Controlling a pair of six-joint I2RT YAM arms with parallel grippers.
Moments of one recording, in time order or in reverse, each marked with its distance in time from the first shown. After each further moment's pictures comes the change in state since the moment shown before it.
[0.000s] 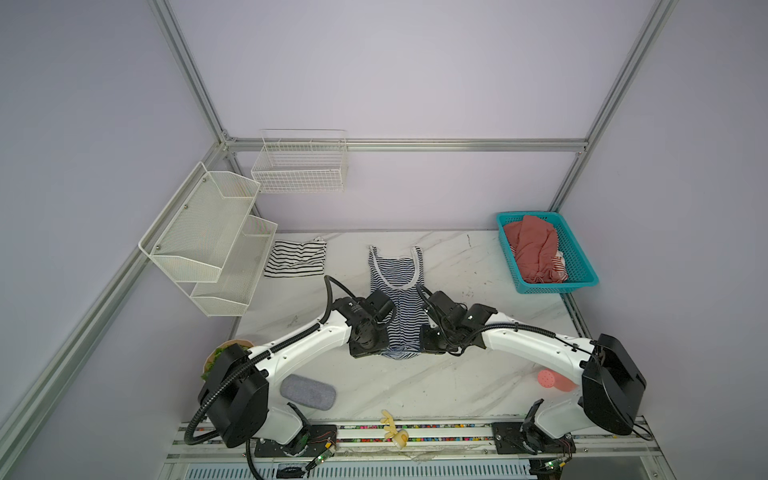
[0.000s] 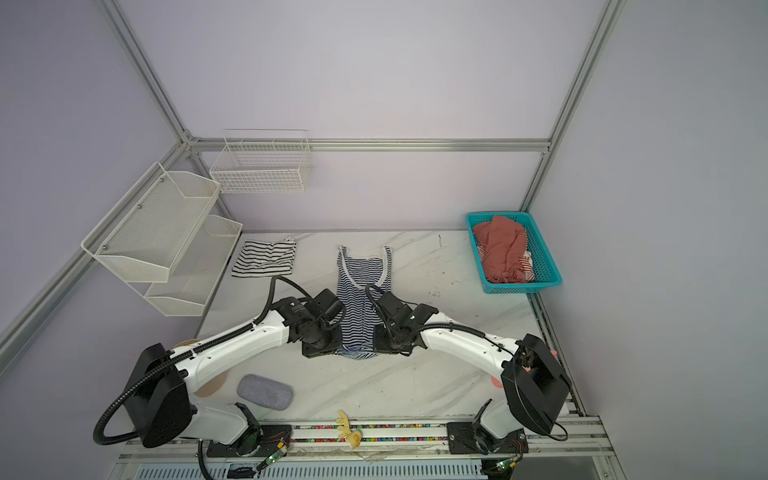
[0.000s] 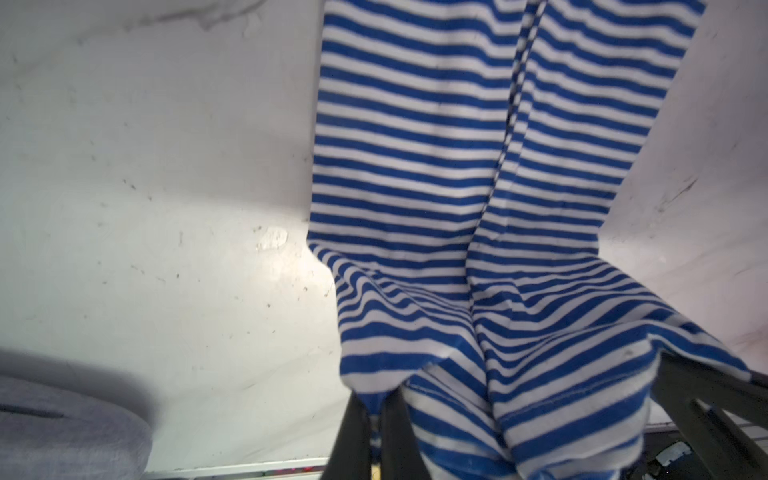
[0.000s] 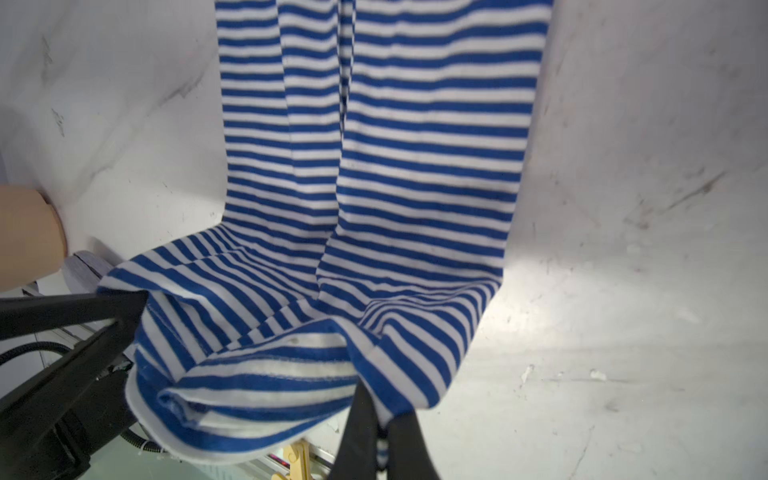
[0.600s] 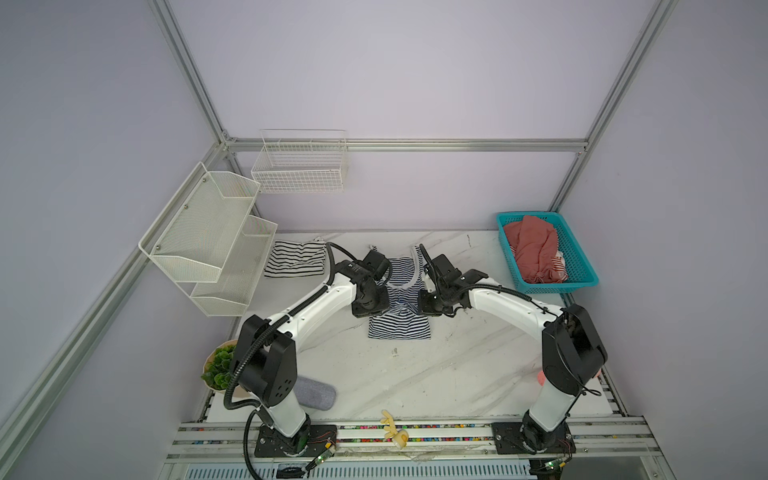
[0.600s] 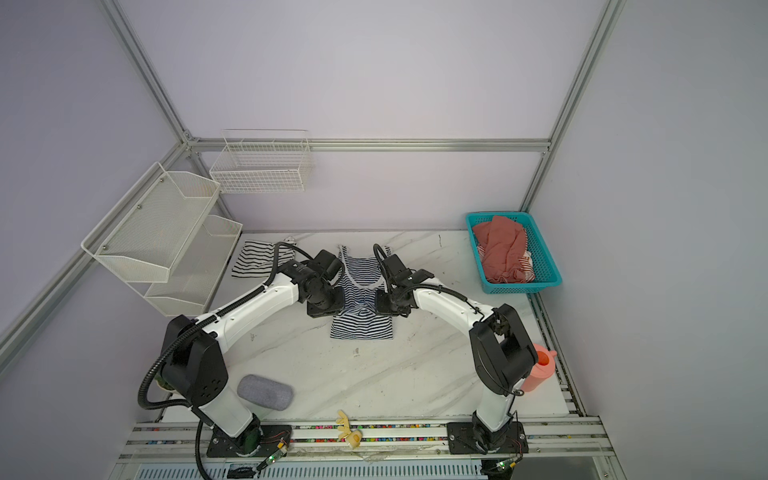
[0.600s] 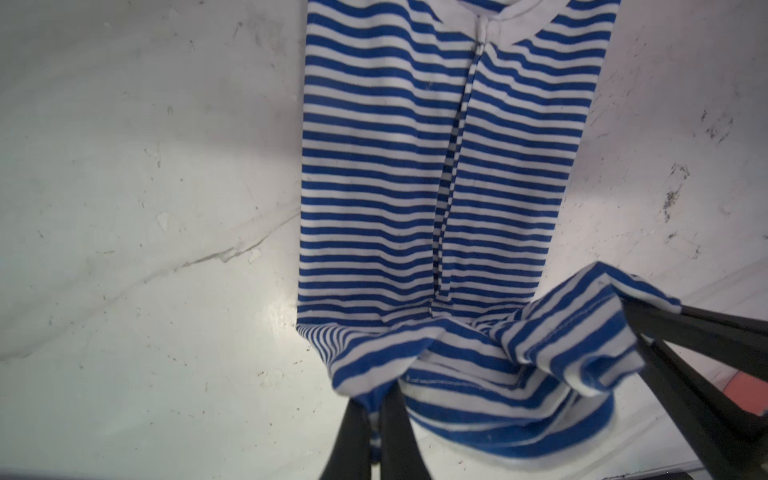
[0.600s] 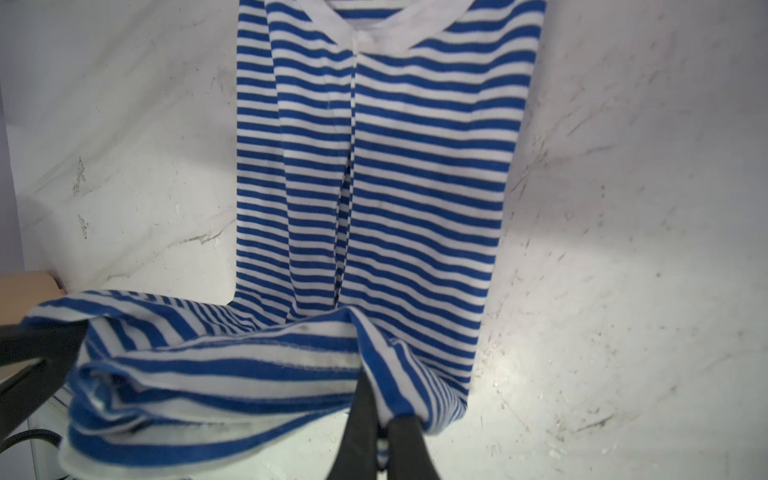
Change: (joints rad) left arm 0.185 0.246 0.349 -0.037 0.014 0.230; right arm -0.204 0.274 0.306 -0.019 -0.062 -0.255
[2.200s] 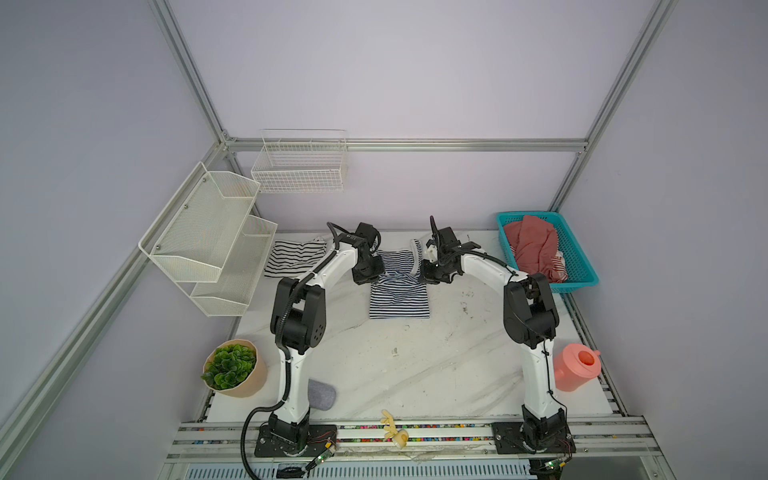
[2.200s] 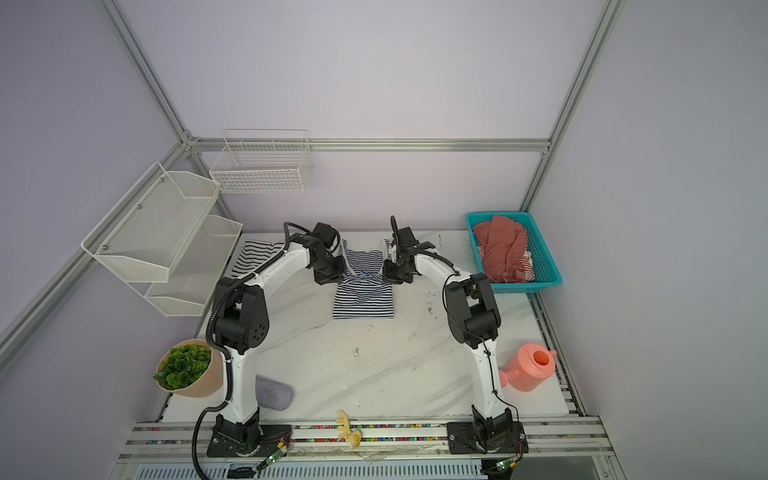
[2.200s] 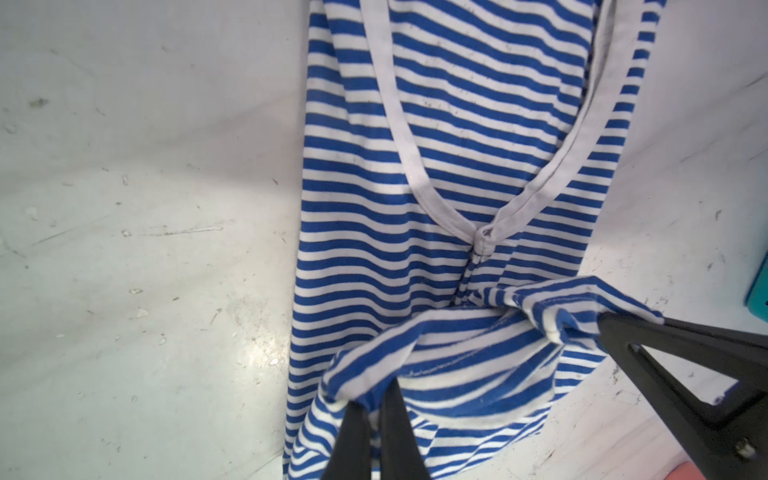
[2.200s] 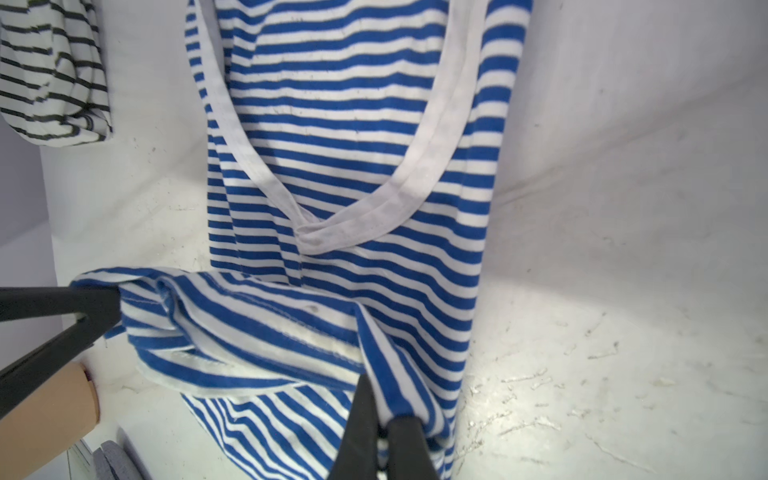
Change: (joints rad) left arm 0.193 0.425 0.424 0.064 0.125 0.097; right arm -0.211 0.416 0.440 0.005 -0.177 -0.130
